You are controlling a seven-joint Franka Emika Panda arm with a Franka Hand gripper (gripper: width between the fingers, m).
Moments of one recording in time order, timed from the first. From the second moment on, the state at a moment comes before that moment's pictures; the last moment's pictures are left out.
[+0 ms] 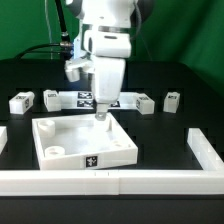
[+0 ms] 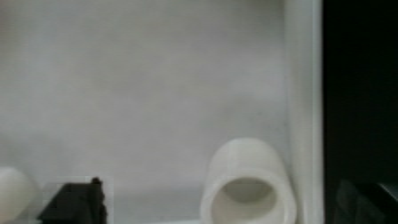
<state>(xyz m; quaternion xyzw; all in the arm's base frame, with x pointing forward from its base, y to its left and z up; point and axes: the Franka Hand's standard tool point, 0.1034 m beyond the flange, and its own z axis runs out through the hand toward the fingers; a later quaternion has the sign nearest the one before) 0.504 -0.046 0.040 0.69 0.72 0.01 0.07</state>
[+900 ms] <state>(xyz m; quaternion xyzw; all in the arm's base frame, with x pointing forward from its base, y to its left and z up) 0.486 -0.073 0.012 0.72 0.70 -0.01 0.06</state>
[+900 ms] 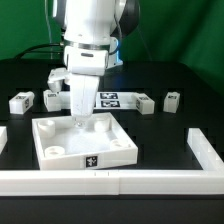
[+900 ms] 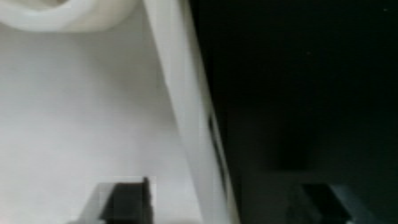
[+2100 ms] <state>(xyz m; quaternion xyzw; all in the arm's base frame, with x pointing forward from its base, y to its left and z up) 0.492 -0.044 0.012 0.74 0.67 -0.01 0.05</state>
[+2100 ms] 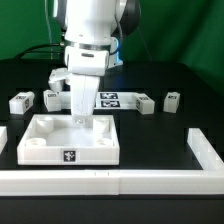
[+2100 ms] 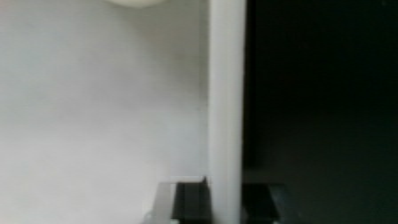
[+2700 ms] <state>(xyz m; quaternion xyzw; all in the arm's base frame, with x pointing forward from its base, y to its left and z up) 0.540 0.070 0.012 0.71 0.70 0.03 0.06</state>
